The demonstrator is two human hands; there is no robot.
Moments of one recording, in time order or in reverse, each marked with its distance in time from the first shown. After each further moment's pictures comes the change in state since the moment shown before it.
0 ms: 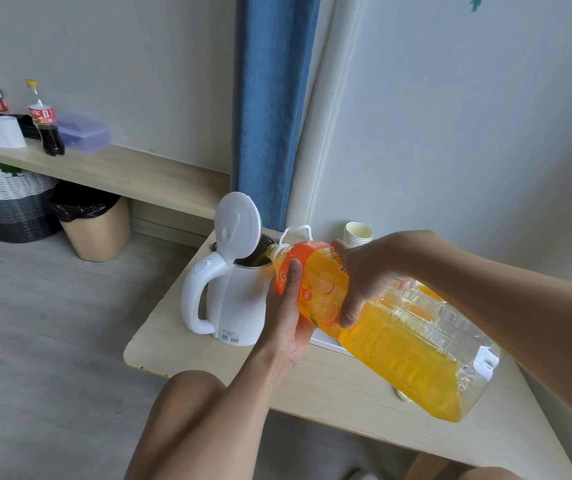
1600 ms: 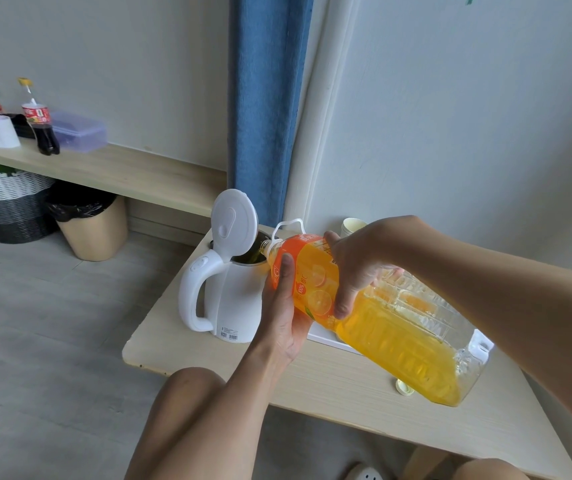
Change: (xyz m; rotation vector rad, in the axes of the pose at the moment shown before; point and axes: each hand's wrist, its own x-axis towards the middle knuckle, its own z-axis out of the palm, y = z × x) left_hand 0.006 -0.004 -0.005 -0.019 -0.002 -0.004; right_hand 0.008 -0.007 -0.007 -0.175 0.029 0.031
